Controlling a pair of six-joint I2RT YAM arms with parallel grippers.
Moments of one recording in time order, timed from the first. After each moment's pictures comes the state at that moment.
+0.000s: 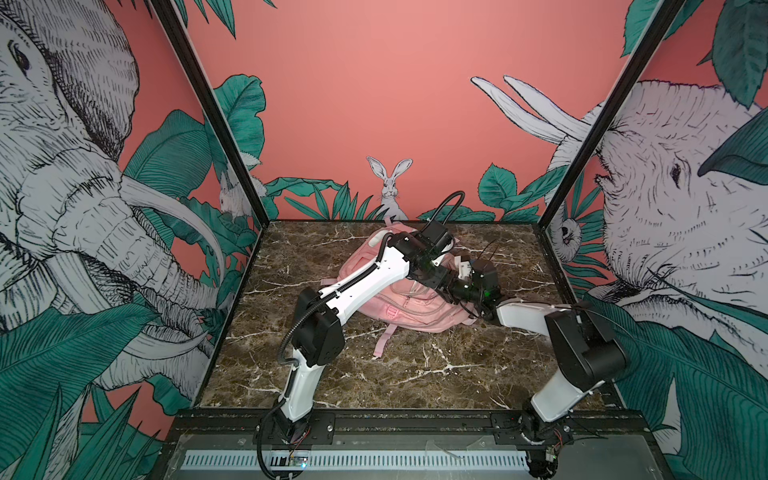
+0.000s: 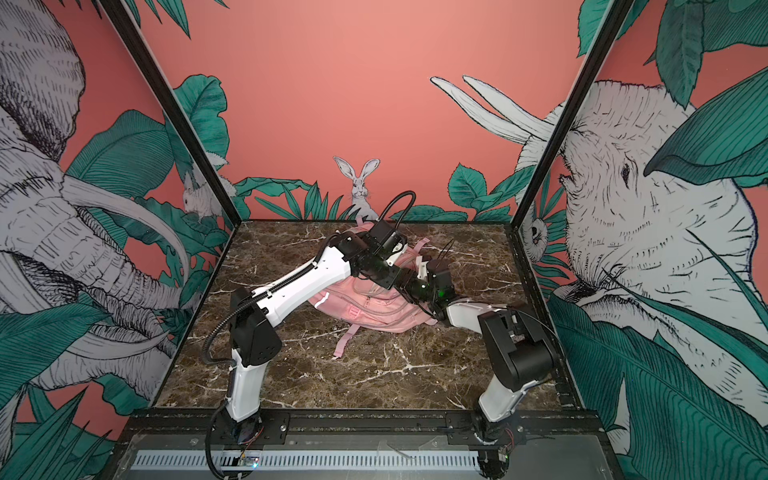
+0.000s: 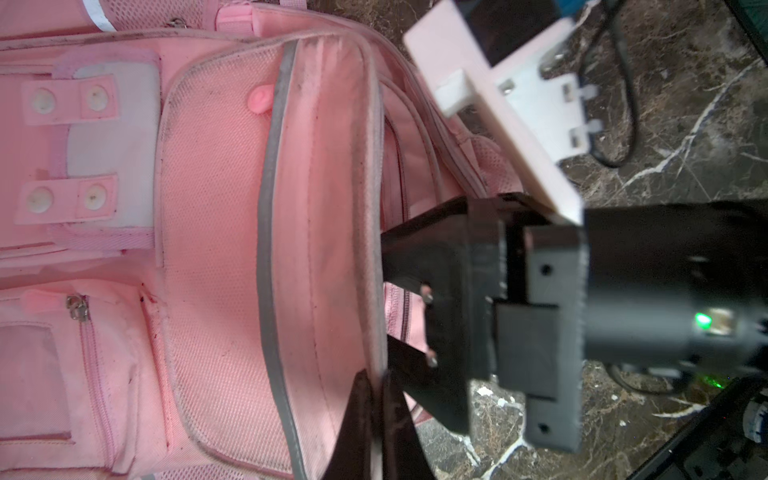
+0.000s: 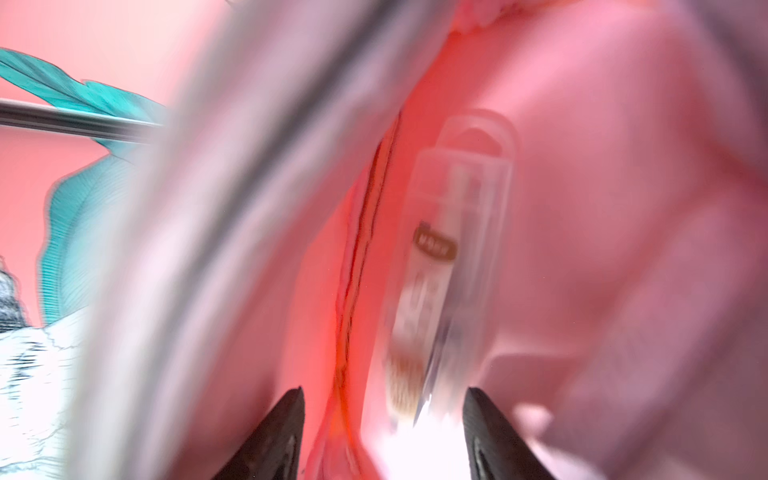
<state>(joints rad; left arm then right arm) -0.87 2.05 2.05 -1.07 0.00 -0.17 0.39 1.61 0.77 0.38 -0.54 1.04</state>
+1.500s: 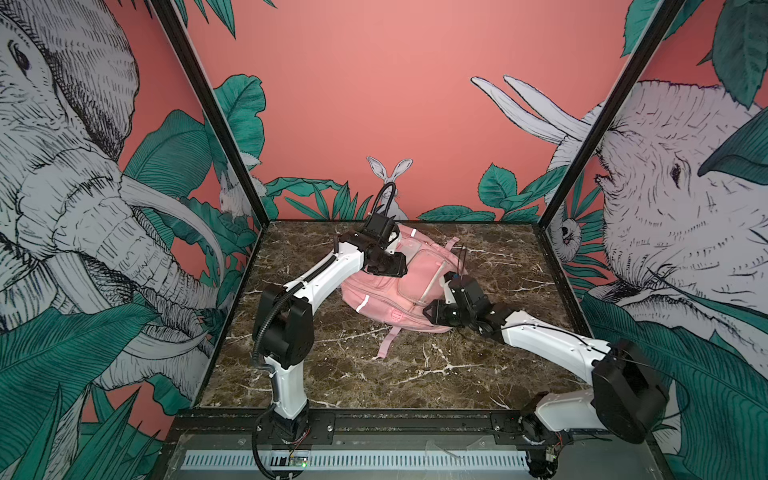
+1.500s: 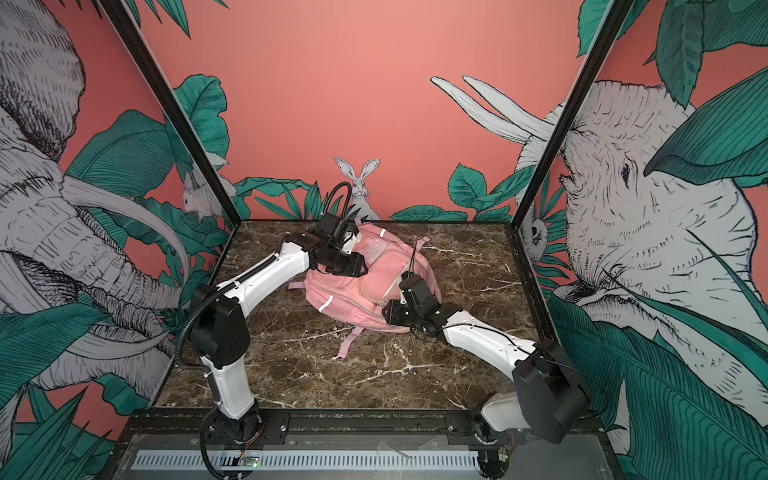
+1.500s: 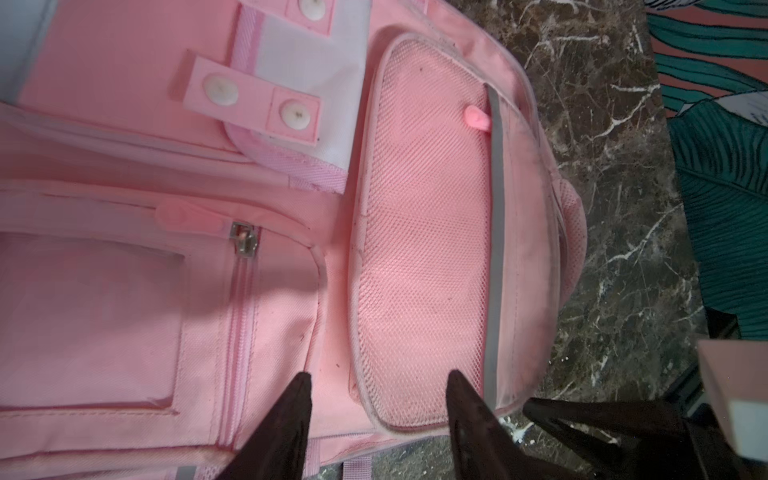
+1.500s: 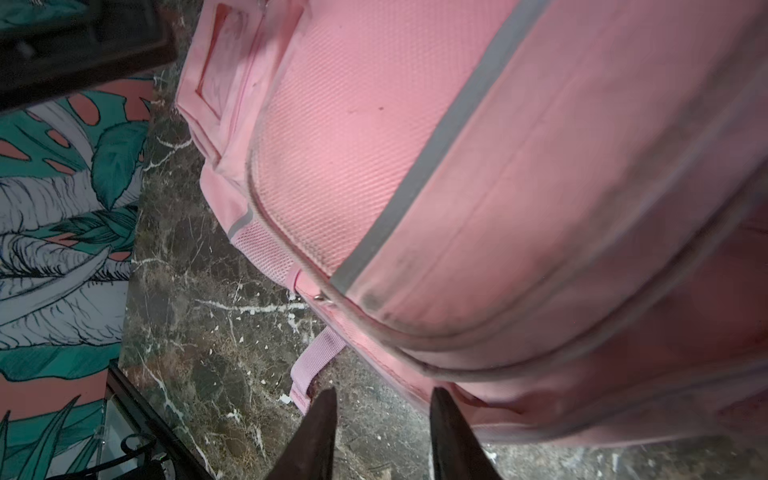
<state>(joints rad) -0.57 1.88 1.66 -0.81 0.28 -0.28 0.70 1.40 0.83 -0.22 -0.17 0.69</state>
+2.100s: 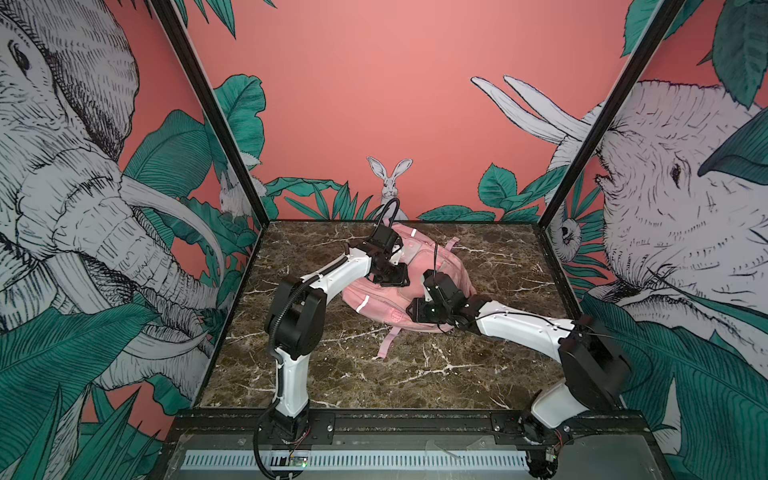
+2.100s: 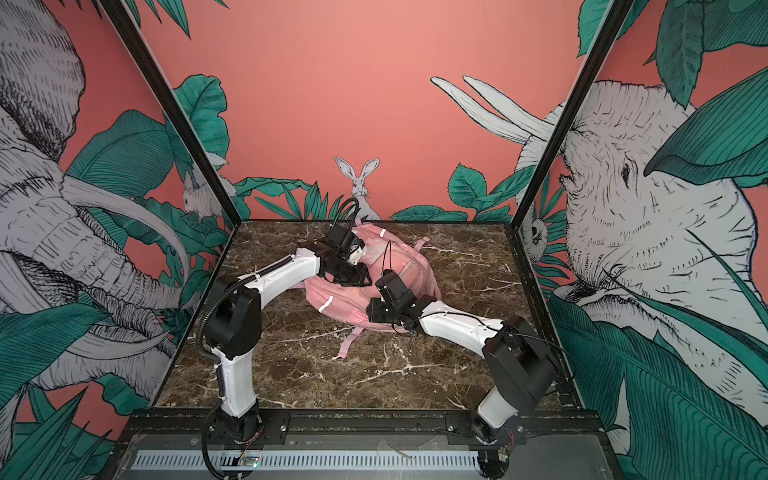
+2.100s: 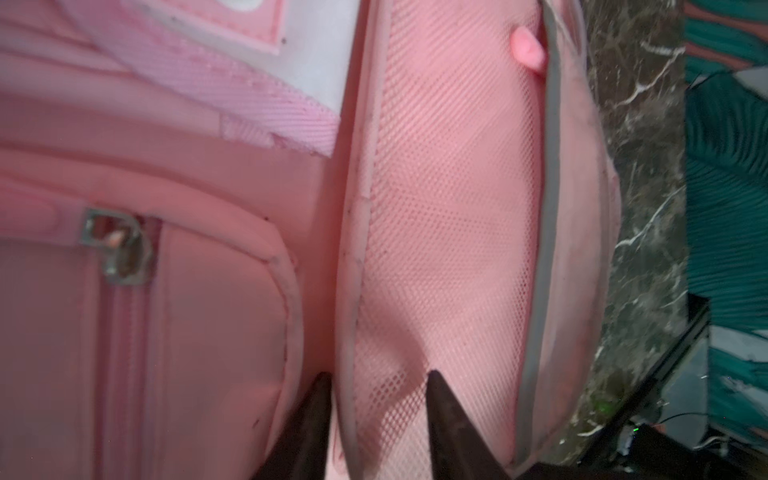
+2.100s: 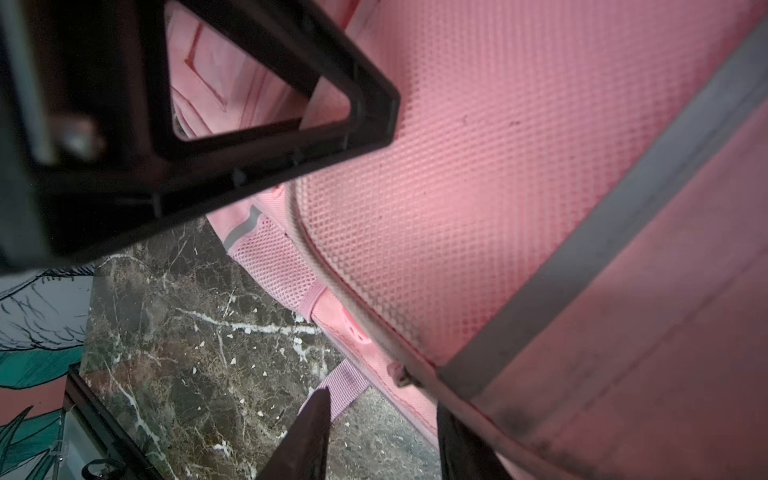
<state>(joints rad) -0.57 1.97 1.58 -0.71 0.38 -0.33 0.78 1.58 0.97 -0.23 -0.08 0.69</state>
